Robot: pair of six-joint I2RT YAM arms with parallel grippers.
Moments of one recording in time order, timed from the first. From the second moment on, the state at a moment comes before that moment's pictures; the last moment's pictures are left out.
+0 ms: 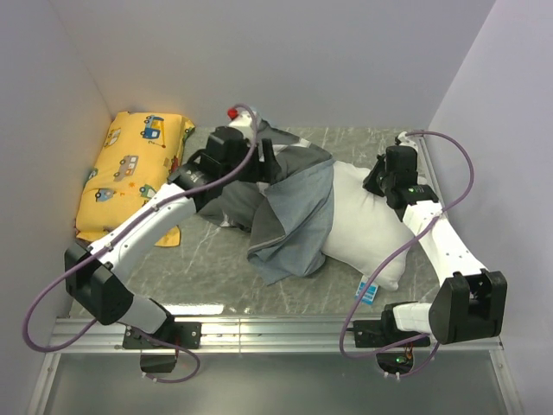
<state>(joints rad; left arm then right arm) -0.60 1.47 1.43 -0.40 -0.02 -0.42 0.11 1.28 1.03 -0.36 0.08 0.49</state>
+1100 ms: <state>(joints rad) -0.17 1.49 1.20 -0.37 0.07 -0.59 0.17 1.32 1.03 -0.32 -0.03 0.51</state>
